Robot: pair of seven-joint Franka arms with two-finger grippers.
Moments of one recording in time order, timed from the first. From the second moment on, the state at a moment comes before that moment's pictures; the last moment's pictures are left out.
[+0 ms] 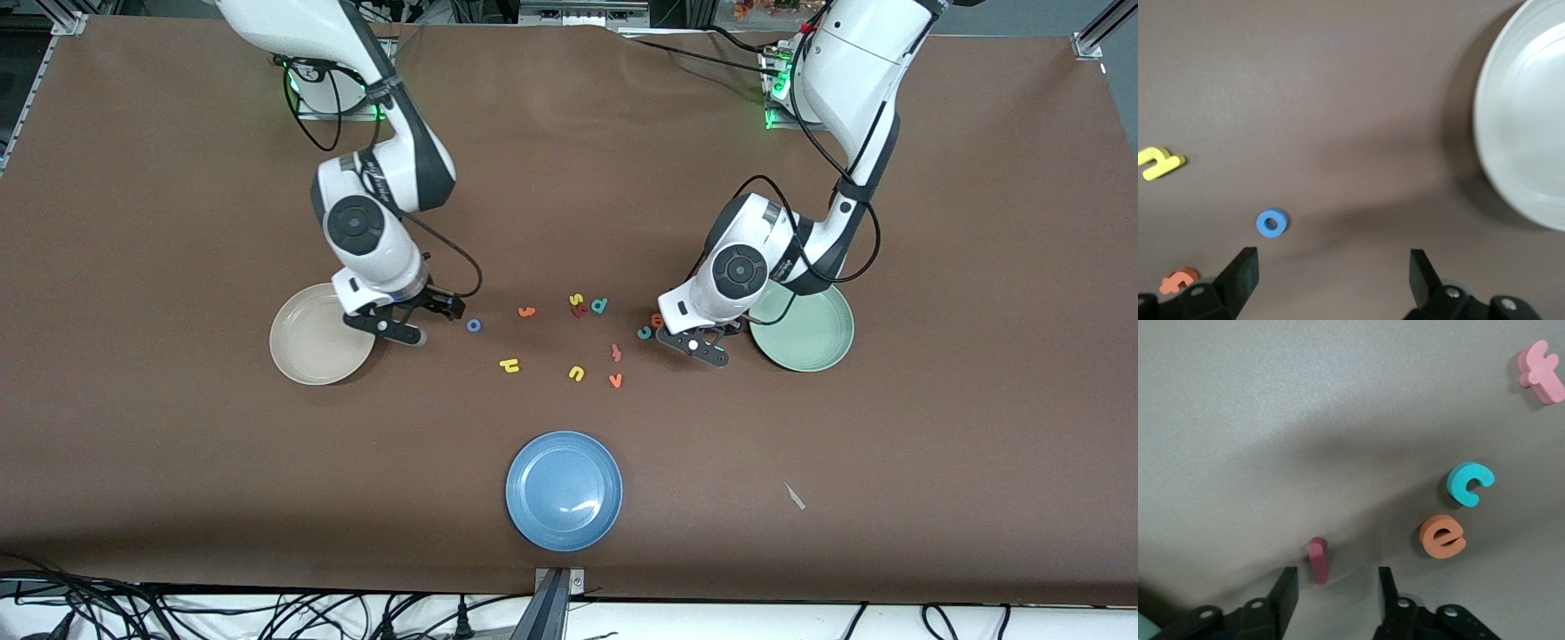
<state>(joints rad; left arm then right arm) -0.39 0.61 -0.09 -1.86 0.01 2.33 -0.06 0.71 0.47 -0.22 -1.94 0.14 2.36 0.70</state>
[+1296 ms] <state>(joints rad) -0.22 0.48 -0.07 -1.82 0.01 2.03 -0.06 0.71 0.62 -0.17 -1.90 0.26 2.51 0.56</state>
